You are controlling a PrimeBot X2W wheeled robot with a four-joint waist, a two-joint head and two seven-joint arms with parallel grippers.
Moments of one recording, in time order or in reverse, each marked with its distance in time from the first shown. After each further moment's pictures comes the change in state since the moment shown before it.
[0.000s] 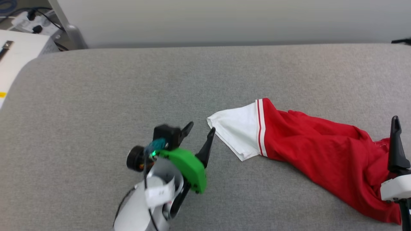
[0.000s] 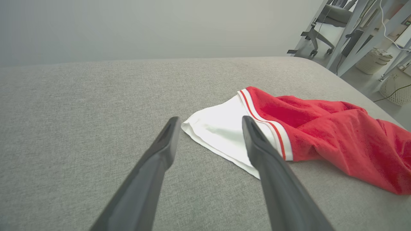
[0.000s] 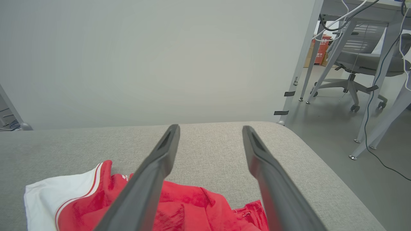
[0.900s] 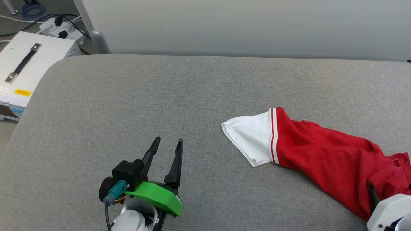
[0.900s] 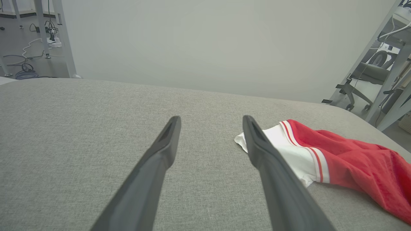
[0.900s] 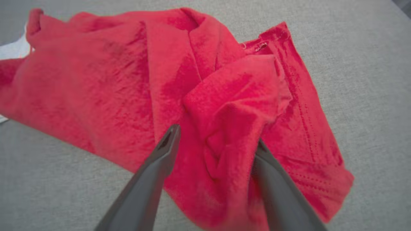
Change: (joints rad) left arm 0.206 0.002 0.165 -0.101 0.053 -0.030 -0.248; right arm 0.024 0.024 -0.087 0.399 0.026 0.000 0.286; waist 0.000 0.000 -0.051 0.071
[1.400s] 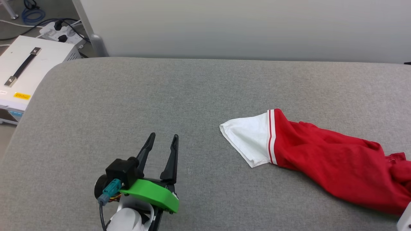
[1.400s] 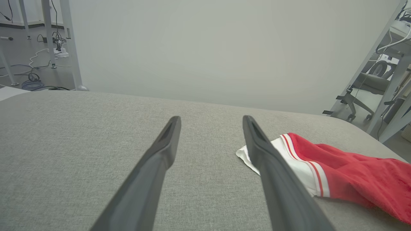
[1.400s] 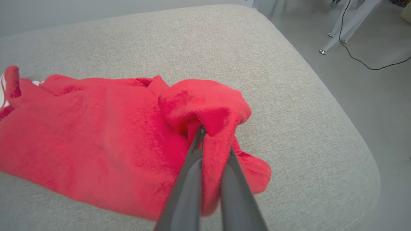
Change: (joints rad) left arm 0.002 0.000 0.025 -0.035 -0.002 0.000 0.000; right arm 0.019 -0.004 -0.124 -0.228 -0.080 0.000 0.104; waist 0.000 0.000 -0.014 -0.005
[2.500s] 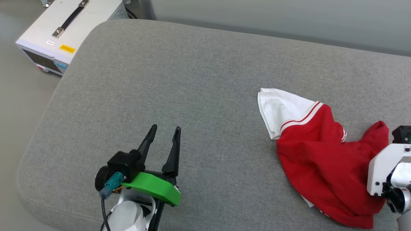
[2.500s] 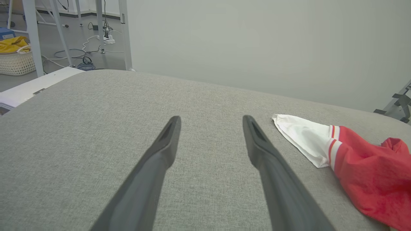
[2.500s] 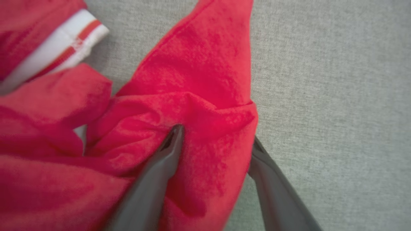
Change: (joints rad) left arm -0.037 0.007 -0.019 -0.004 0.006 0.010 0.000; right arm -0.311 -0.165 0.280 0.413 0.026 0.000 0.278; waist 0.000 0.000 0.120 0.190
